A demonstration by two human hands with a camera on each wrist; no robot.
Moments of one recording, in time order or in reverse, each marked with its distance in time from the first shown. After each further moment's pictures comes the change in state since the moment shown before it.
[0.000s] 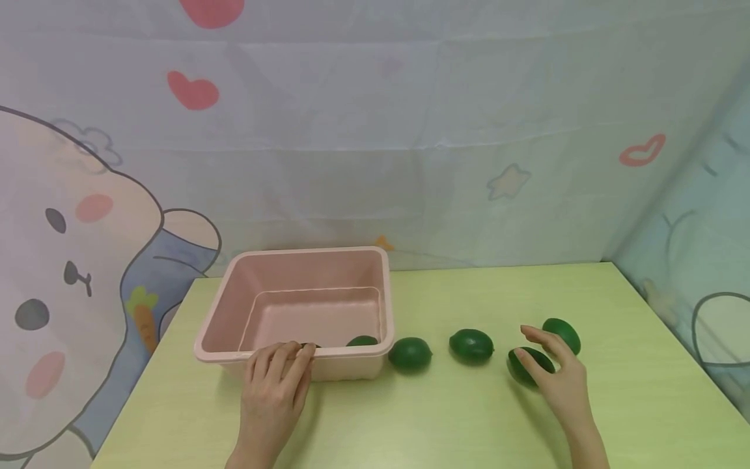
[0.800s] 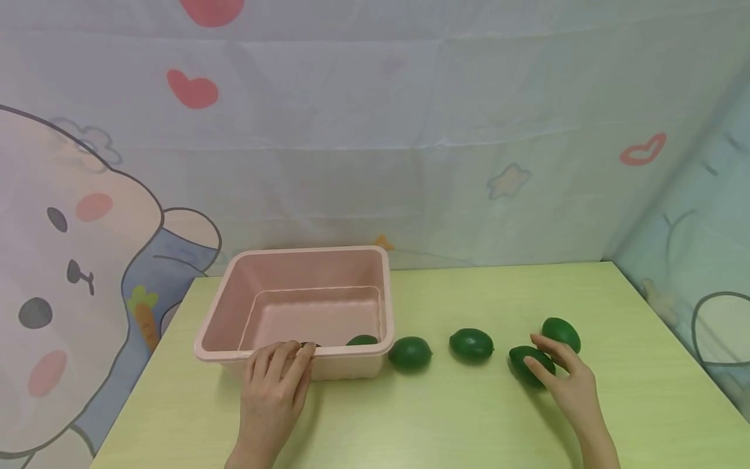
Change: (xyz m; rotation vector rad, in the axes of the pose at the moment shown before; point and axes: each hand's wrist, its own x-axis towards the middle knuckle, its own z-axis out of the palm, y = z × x) left_hand 0.000 0.000 0.000 0.005 0.004 0.009; right_hand -0.003 0.023 -0.014 -0.018 -0.114 0.172
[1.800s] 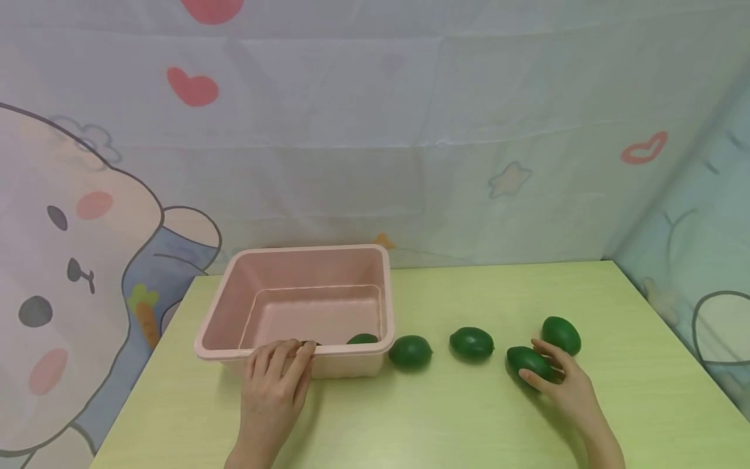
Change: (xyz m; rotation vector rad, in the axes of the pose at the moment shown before) left_hand 0.001 0.000 0.000 -0.003 -0.005 -0.005; right_hand 0.002 0.013 -0.004 -0.122 -0.186 0.071
